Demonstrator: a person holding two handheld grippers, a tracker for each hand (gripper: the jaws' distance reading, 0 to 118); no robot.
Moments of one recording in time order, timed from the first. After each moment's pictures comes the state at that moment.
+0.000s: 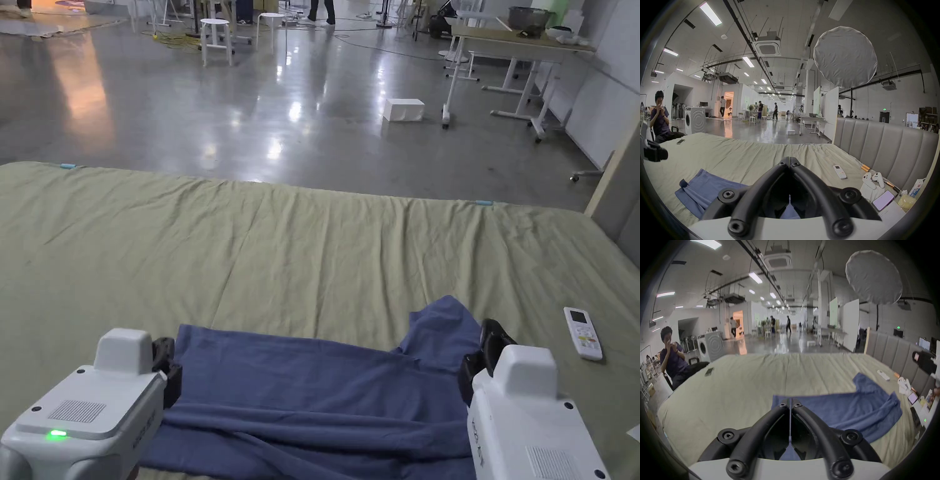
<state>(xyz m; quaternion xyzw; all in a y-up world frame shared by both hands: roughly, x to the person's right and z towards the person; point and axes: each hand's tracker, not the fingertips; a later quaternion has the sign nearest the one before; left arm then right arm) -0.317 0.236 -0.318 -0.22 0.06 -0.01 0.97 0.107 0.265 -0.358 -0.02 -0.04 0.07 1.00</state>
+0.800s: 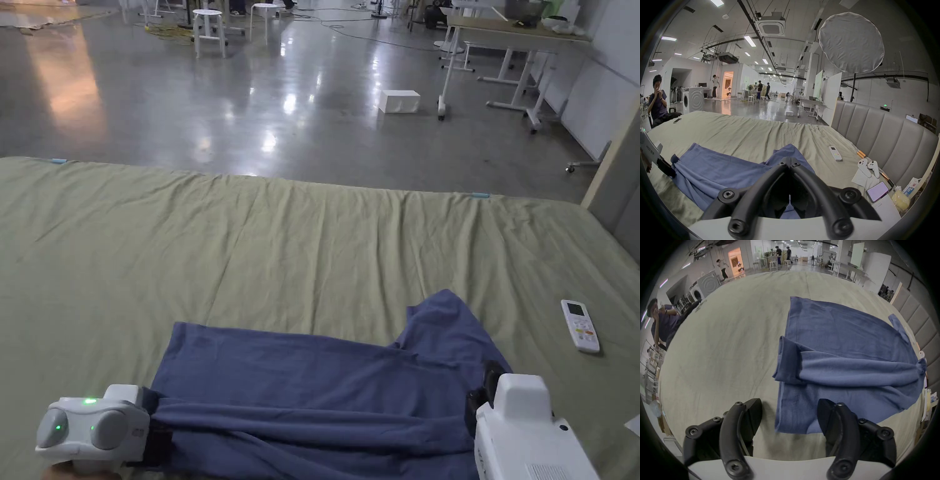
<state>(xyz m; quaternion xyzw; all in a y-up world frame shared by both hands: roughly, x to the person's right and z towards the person) -0.356 0.138 -0.403 -0.53 0.08 0.02 0.84 0.125 0.223 -0.364 -0.12 -0.04 0.10 0.99</state>
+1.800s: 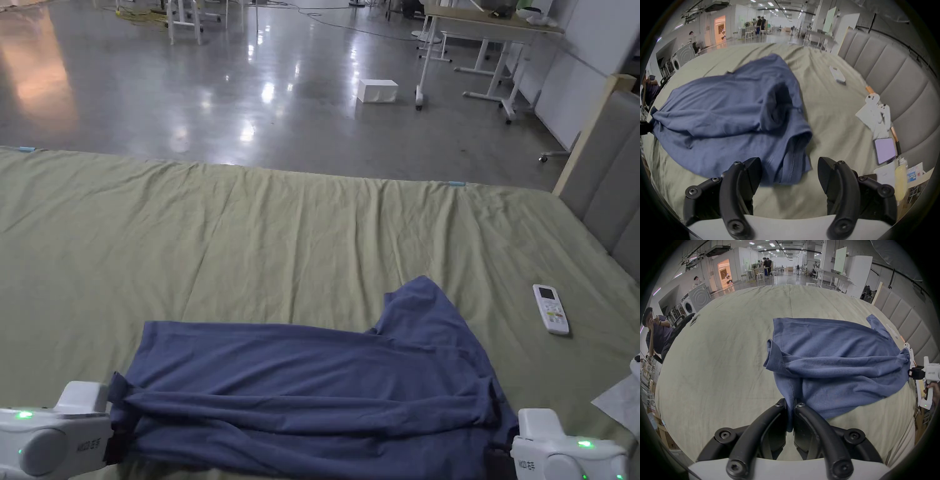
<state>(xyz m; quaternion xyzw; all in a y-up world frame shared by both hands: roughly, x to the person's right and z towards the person) -0.369 0.166 -0.360 -0.48 0.02 0.02 0.88 0.253 0.121 -0.414 -0.49 -0.03 0.07 0.87</state>
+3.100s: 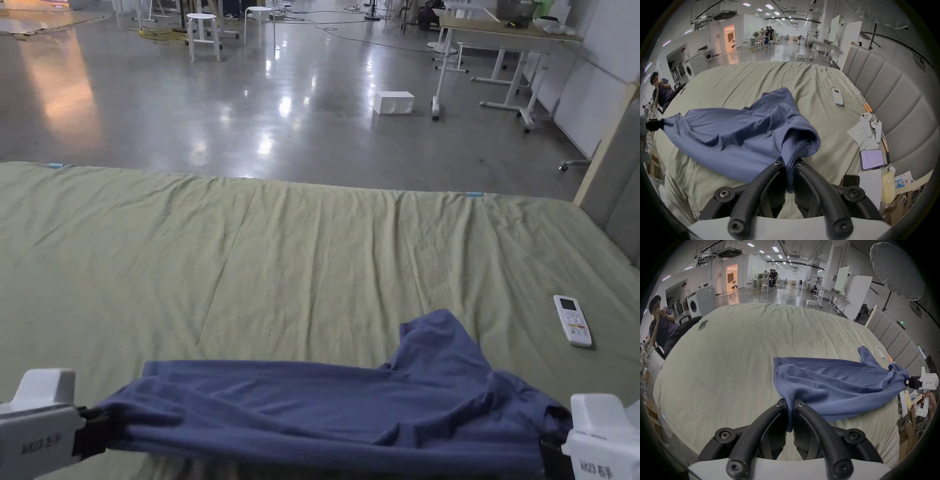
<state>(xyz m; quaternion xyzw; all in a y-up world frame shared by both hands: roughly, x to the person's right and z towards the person) -0.401 0.233 -0.305 -0.42 0.01 0.08 0.90 0.233 0.238 -0.360 -0.44 0.02 0.08 0.90</state>
